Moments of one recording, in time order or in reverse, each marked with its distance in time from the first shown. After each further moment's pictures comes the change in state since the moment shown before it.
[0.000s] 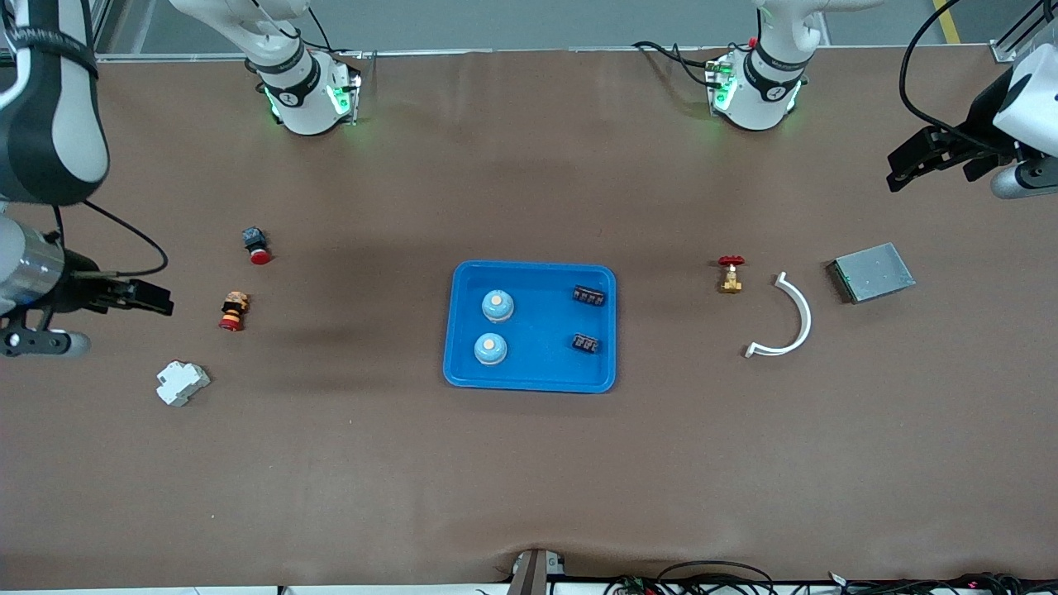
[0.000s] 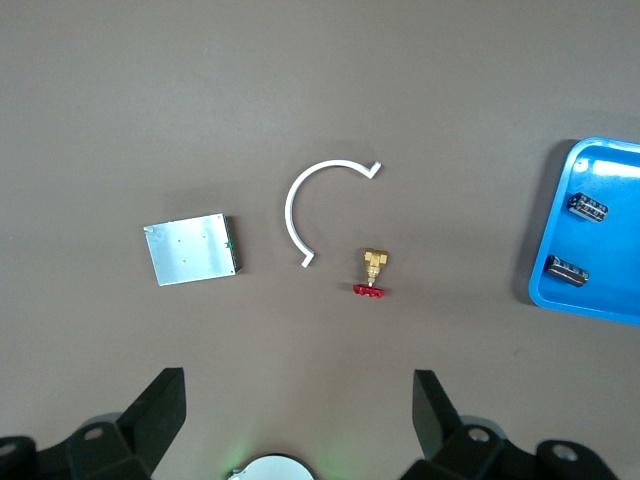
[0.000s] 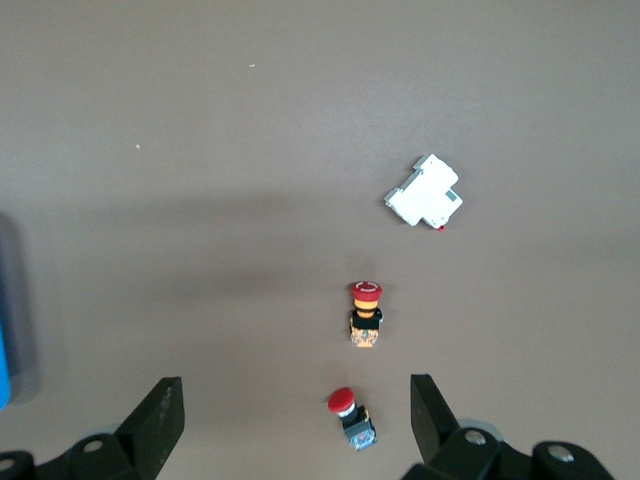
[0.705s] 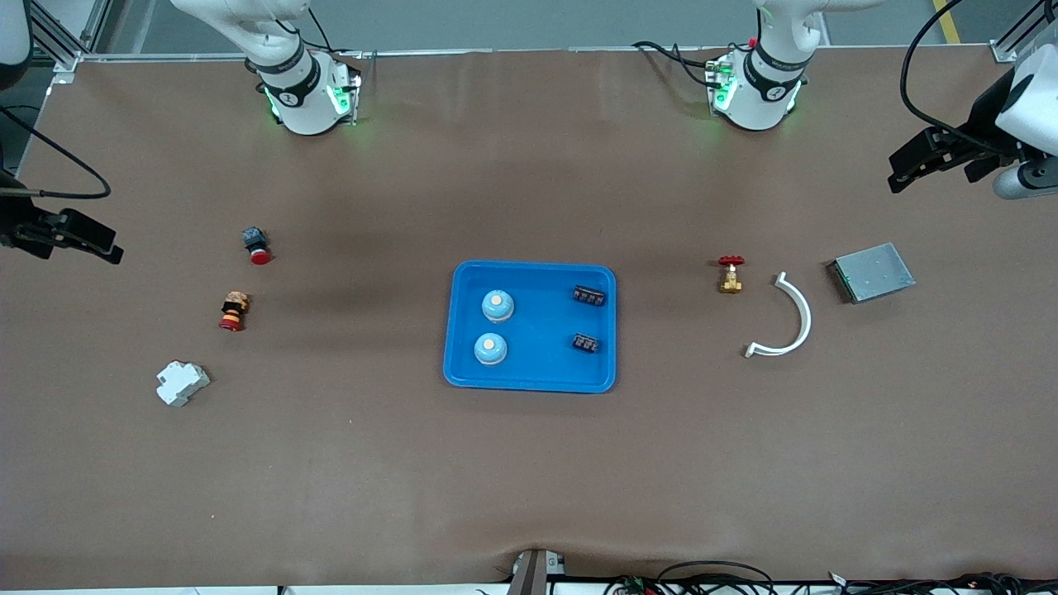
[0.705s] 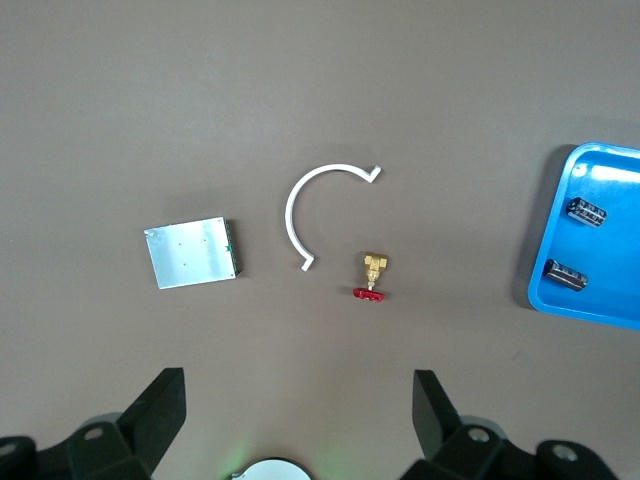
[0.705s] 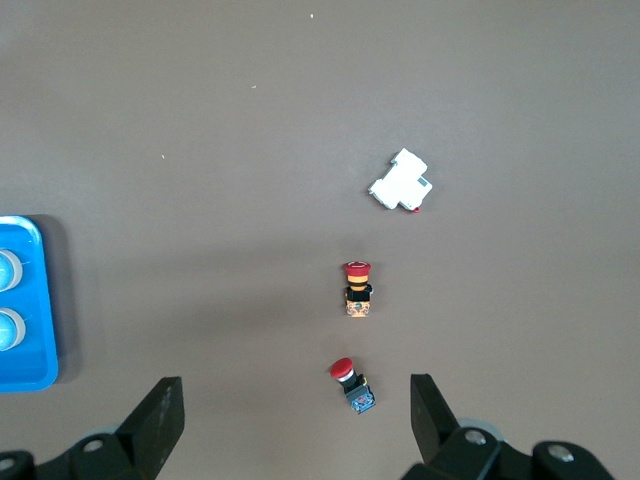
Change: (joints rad) left arm 0.002 -0.003 0.001 0.004 0.000 0.009 0.000; right arm -0.029 -0.163 0.002 -0.011 0.019 -0.079 0.019
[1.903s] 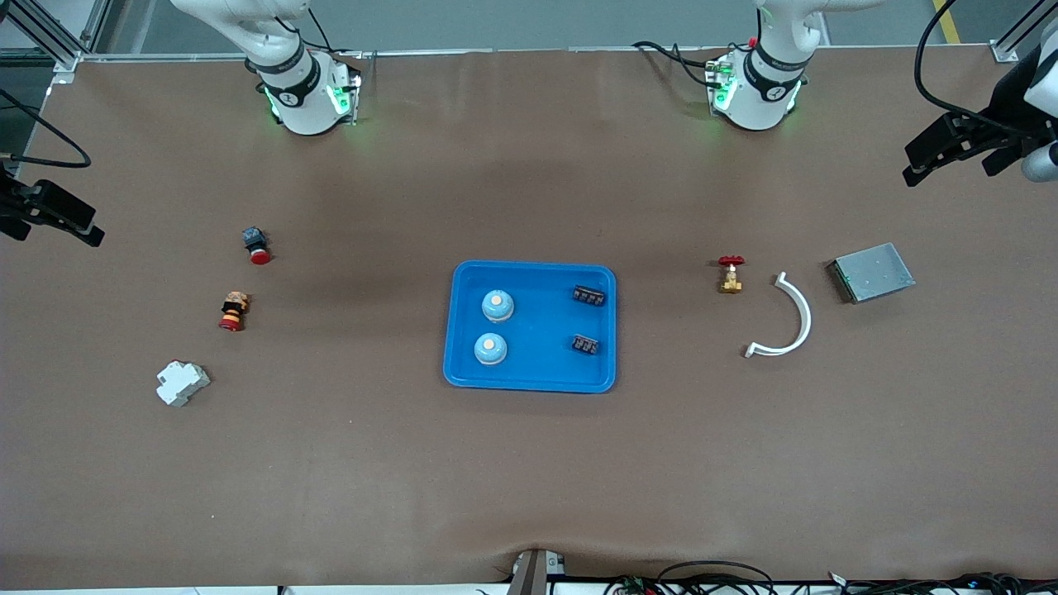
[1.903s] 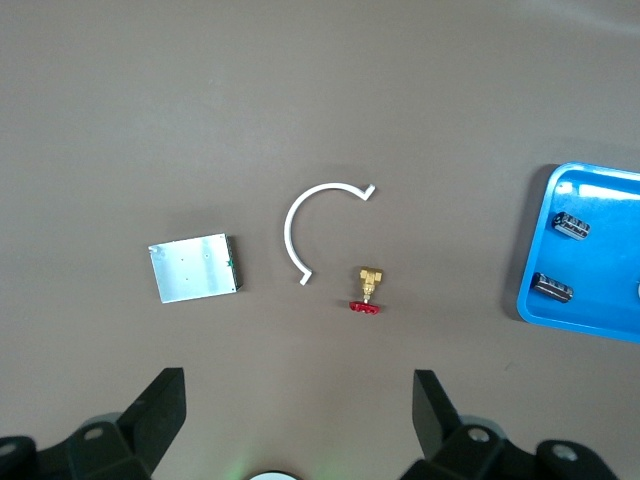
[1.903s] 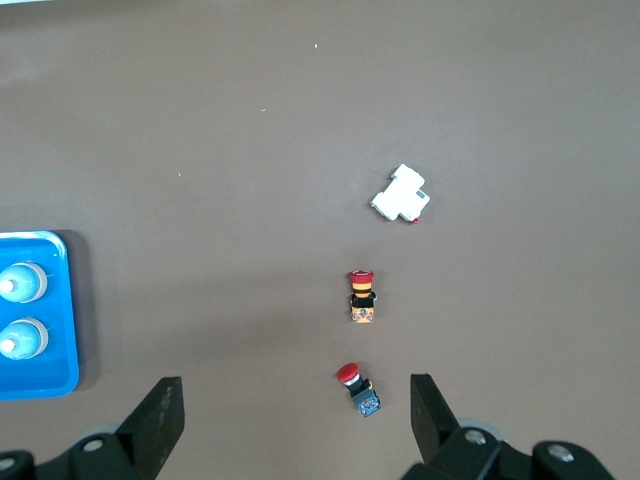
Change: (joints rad) left arm -0.001 -0.001 0.001 0.048 0.000 -0.009 0.007; right arm 0.001 -0.035 0.007 0.027 0.004 -0.017 0.020
